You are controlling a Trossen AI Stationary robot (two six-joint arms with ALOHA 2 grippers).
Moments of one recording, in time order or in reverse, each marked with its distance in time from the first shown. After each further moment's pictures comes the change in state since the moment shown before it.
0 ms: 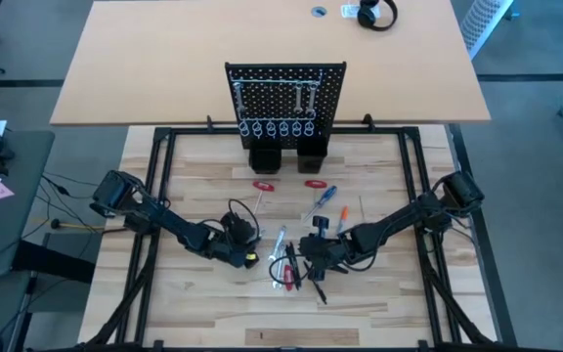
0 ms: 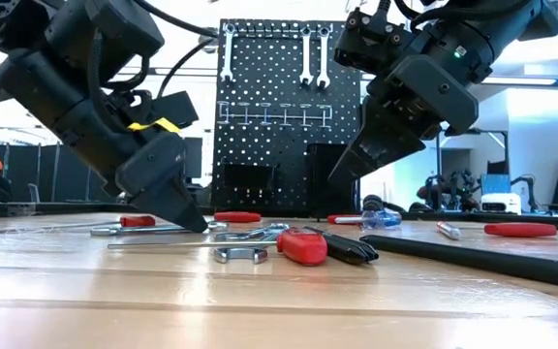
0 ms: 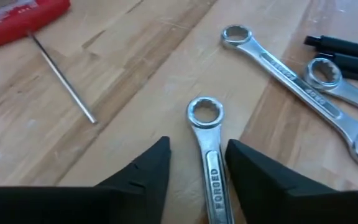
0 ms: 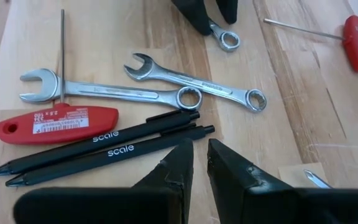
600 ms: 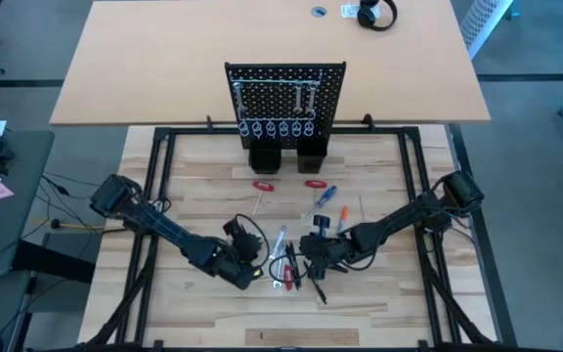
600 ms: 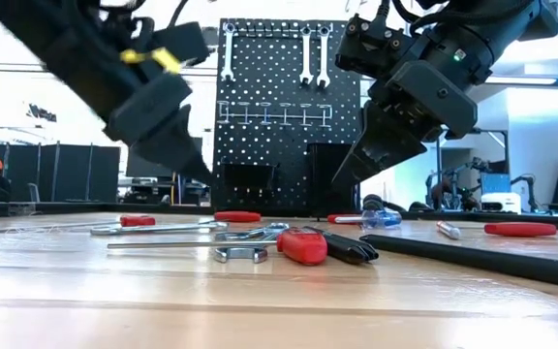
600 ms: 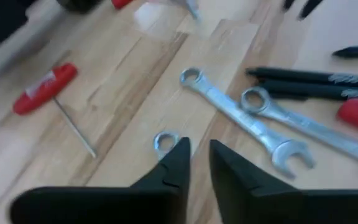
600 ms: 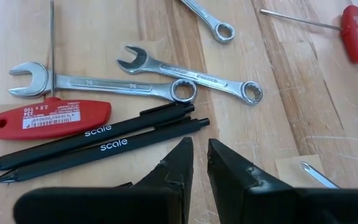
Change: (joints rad) left arm -0.117 0.003 0.266 -0.385 -0.175 0.016; right arm -0.004 0.000 0.000 -0.024 0.000 0.019
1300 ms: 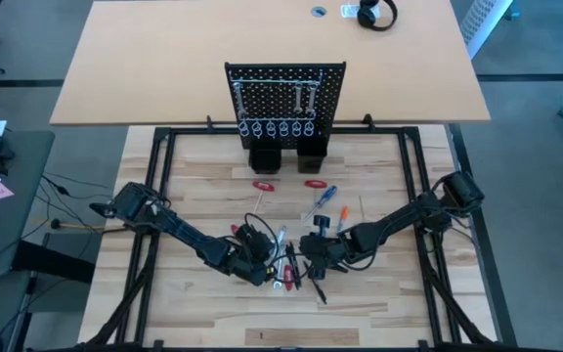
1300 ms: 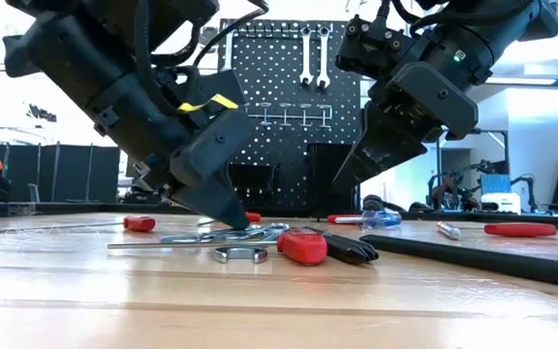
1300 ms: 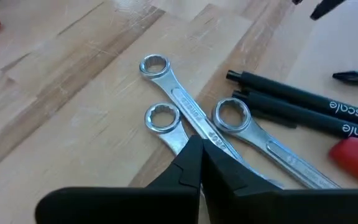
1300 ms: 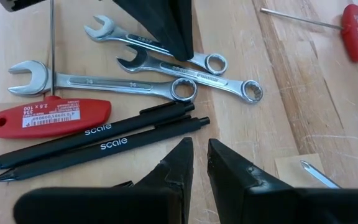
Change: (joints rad) left arm 0.058 0.177 0.050 0.157 0.135 -0.137; right arm -0.003 0.000 0.000 -0.004 0.000 0.000
